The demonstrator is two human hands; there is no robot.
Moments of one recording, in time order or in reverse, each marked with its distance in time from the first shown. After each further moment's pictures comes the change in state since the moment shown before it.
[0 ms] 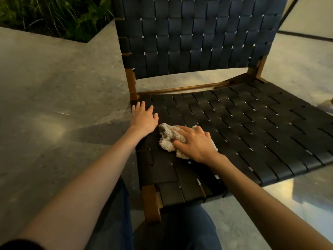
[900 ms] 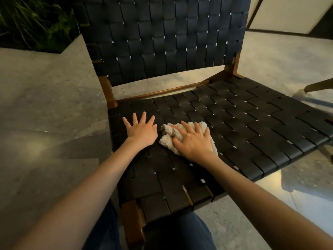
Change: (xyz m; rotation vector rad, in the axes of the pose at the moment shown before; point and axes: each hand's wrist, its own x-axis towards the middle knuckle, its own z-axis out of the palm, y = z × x) left_hand -0.008 0.051 0.015 0.112 -0.115 0.102; right_hand 0.008 0.044 0.009 -0.090 0.070 0.232
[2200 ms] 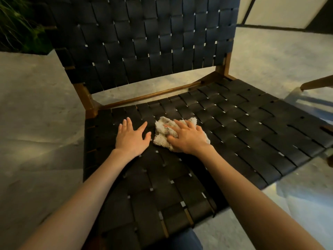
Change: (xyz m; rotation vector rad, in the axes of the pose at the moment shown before) left_hand 0.026 0.023 0.007 -0.029 -0.009 0.038; right_hand 0.057 0.054 -0.017 0.019 -0.087 -0.092
